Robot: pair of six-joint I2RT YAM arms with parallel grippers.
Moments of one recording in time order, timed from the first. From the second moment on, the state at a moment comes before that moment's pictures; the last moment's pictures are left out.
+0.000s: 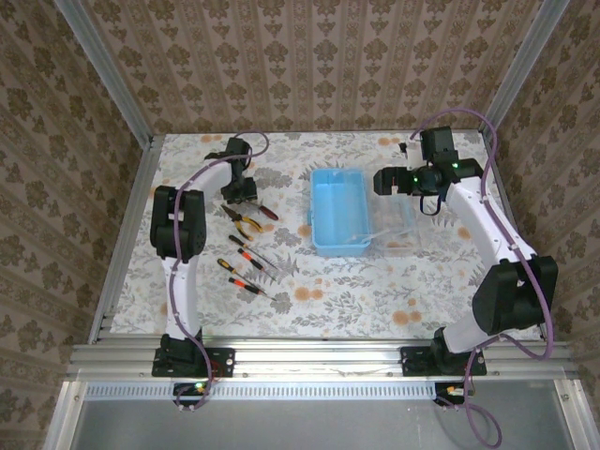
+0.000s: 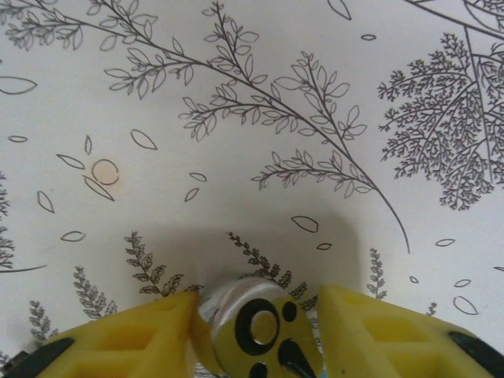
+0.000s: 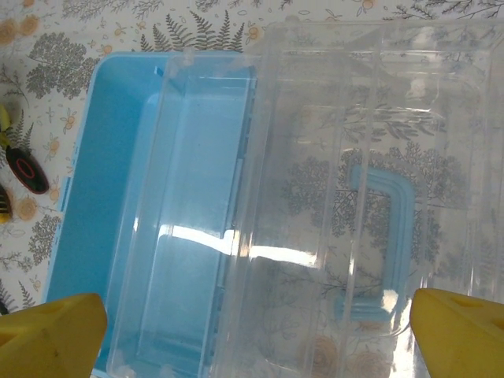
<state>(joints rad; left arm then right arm) -0.27 2.23 1.73 -0.76 -0.03 -0.35 0.10 1.53 1.39 -0.80 -0.20 0.10</state>
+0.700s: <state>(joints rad) -0.30 2.30 1.84 -0.69 0.08 -0.35 0.14 1.55 1.49 -0.94 -0.11 0.08</state>
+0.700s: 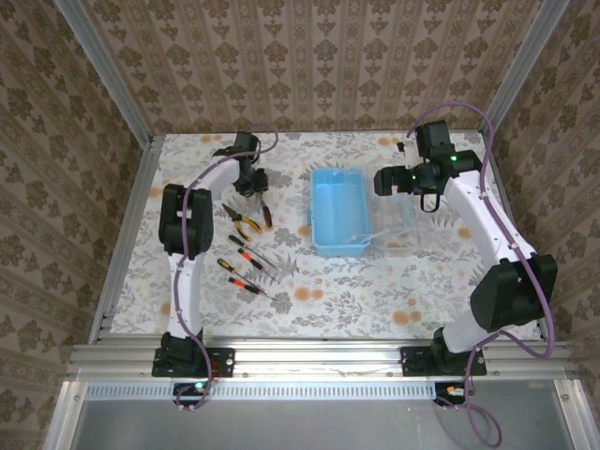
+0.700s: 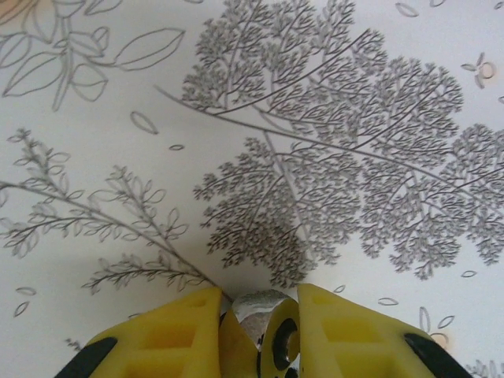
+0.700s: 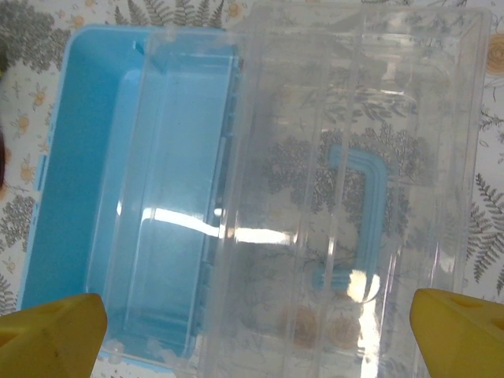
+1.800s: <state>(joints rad) -0.34 1.88 1.63 -0.42 0.48 -0.52 0.44 1.67 1.69 -0.91 -0.27 0.11</state>
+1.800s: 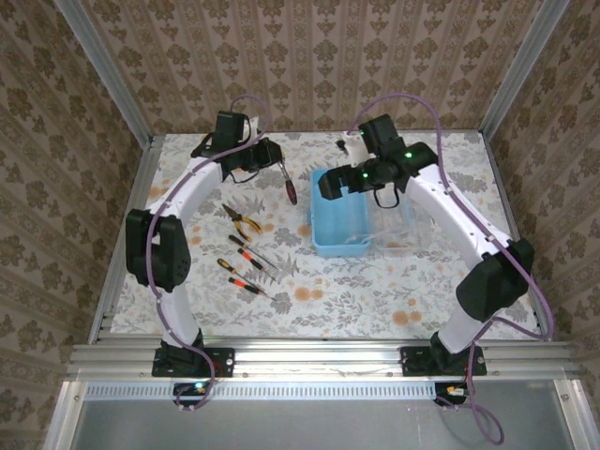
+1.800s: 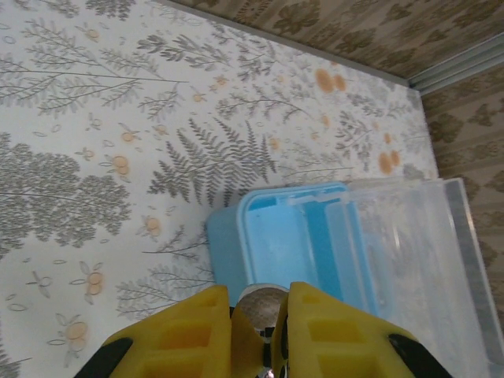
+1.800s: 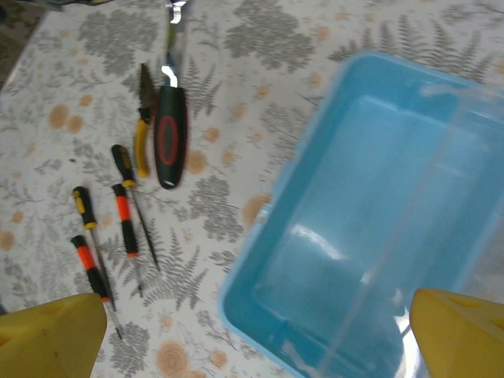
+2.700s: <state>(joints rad) -0.38 1.76 1.52 -0.27 0.56 -0.64 0.54 1.92 1.90 -0.82 -0.27 0.19</state>
